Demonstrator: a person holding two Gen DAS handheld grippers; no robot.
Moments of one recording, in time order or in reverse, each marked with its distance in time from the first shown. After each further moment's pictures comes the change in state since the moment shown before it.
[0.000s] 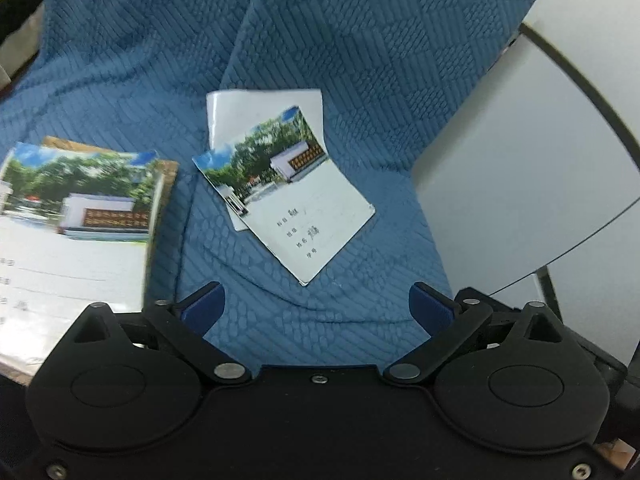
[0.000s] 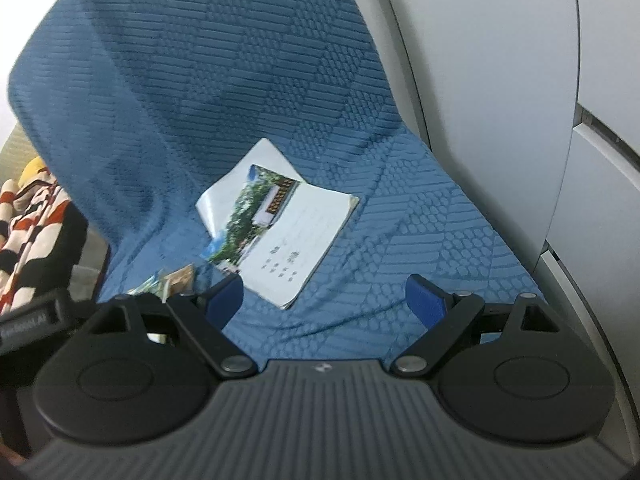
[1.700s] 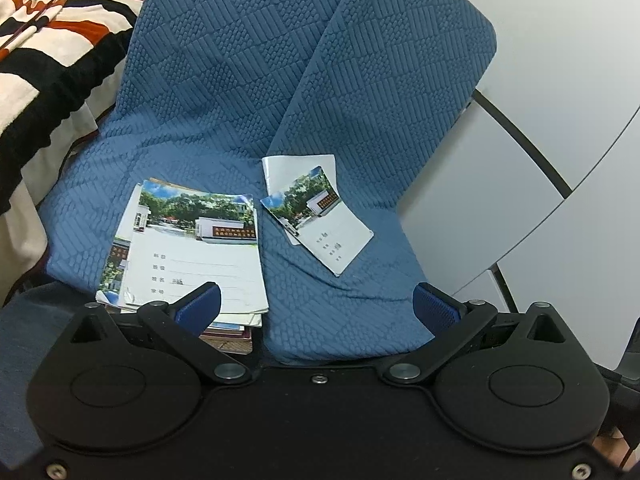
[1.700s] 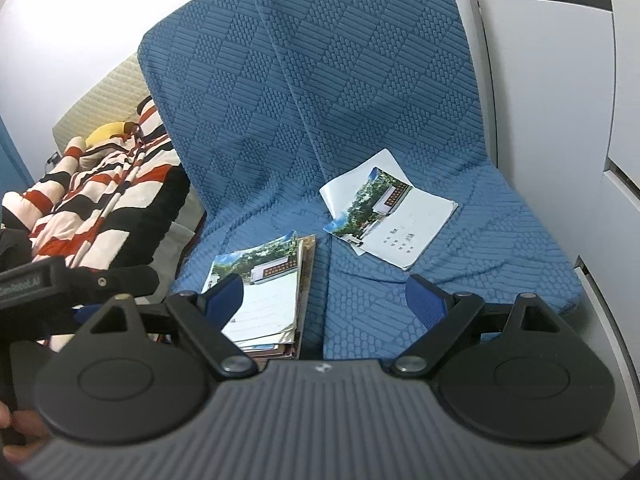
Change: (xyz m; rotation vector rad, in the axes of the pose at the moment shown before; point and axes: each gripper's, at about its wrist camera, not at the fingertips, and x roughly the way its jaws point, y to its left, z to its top) left arm -0.218 0.077 -0.054 0.034 -0.176 -0.051; right arm -0.128 0.122 -0.077 -0.196 -0.089 0.123
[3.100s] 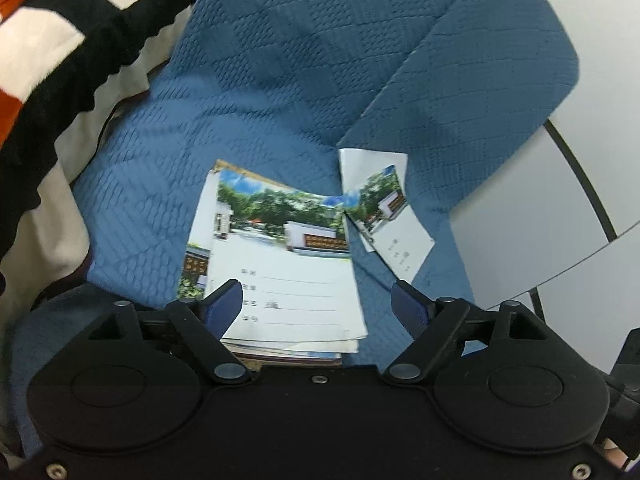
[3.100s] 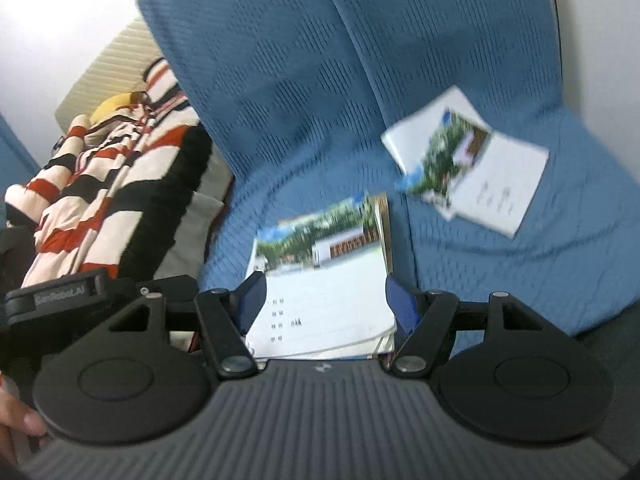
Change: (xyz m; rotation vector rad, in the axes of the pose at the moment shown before) left arm 0.044 0.135 0.051 -0.137 0.100 0.010; right arm 0.110 0.079 0.002 0.046 0.131 0.060
